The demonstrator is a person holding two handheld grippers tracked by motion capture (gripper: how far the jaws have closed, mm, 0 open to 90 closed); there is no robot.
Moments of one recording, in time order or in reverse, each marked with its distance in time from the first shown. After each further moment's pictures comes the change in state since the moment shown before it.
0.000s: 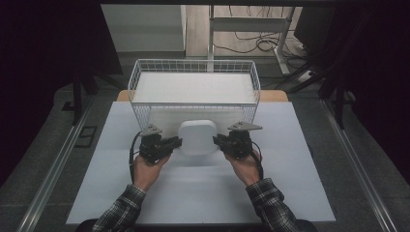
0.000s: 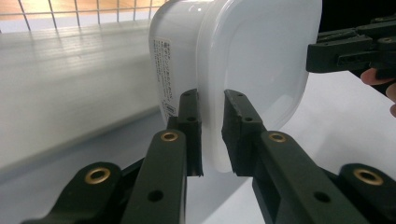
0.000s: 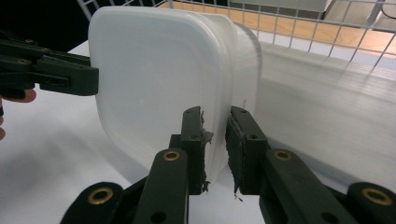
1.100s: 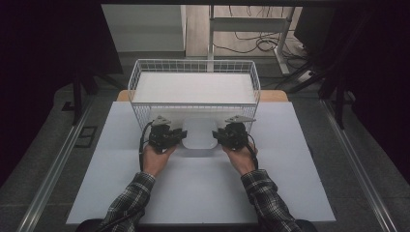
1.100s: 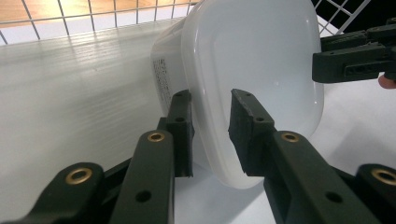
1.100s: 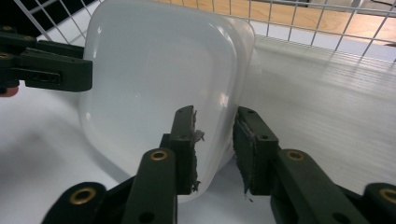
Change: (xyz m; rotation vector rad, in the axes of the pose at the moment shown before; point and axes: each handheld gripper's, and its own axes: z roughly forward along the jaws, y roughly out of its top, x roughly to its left) left arm 0.018 0.013 0.042 0.034 0.058 0.022; right arm -0.026 0.002 0.040 0.044 -0.051 0.033
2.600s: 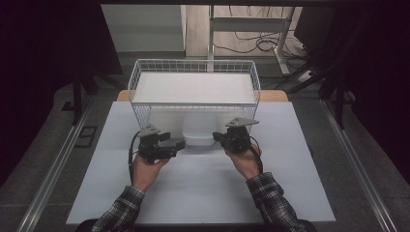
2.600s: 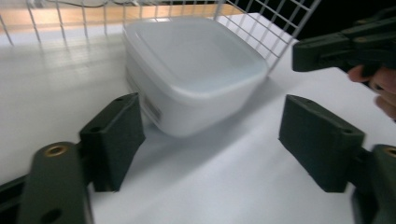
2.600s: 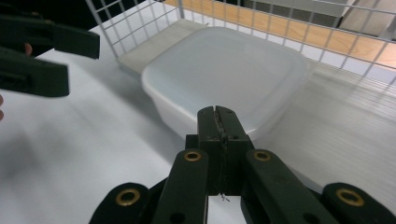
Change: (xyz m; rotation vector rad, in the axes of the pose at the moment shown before) left arm -0.015 -0.026 -0.048 -0.082 -0.069 -0.013; right arm 0.015 0.002 -0.028 -0.025 0.111 -0.119
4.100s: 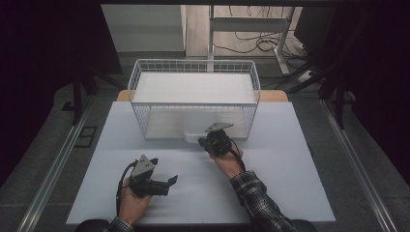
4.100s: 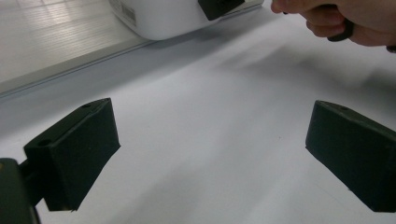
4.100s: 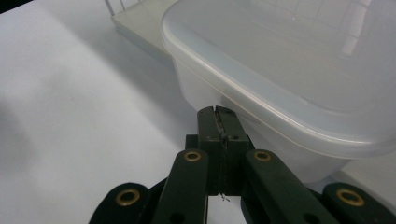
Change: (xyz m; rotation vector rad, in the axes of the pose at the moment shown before) left arm -0.027 -0.070 -0.038 0.062 0.078 0.178; right arm 0.016 -0.012 0.067 0.111 0.005 -0.052
